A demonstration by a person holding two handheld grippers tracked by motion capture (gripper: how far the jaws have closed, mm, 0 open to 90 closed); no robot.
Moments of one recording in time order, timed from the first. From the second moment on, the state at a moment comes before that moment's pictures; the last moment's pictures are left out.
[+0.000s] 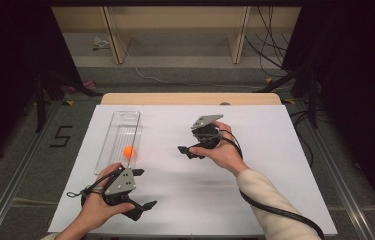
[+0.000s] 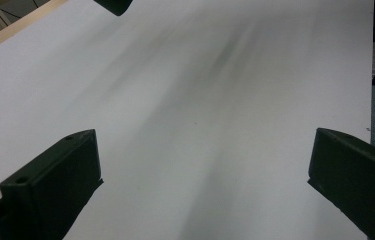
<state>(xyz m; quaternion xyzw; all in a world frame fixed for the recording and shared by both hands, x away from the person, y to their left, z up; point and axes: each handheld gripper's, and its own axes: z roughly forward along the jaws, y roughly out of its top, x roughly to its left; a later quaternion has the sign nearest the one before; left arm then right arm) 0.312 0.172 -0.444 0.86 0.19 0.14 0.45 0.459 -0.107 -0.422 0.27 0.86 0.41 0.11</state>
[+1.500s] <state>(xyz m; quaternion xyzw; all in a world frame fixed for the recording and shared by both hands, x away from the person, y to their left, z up) 0.312 0.172 -0.444 0.86 0.19 0.14 0.45 0.429 -0.187 -0.429 0.32 0.83 0.43 0.13</state>
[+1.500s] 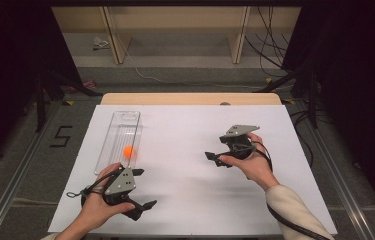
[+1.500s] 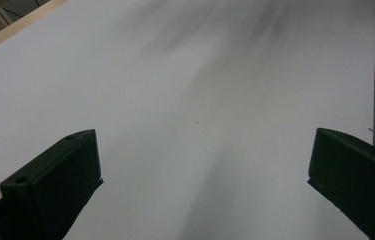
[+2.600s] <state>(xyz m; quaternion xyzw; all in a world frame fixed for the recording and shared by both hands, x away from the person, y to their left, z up) 0.312 0.172 -0.444 0.86 0.19 0.14 0.45 0.402 -0.228 -0.432 0.34 0.83 0.42 0.14</state>
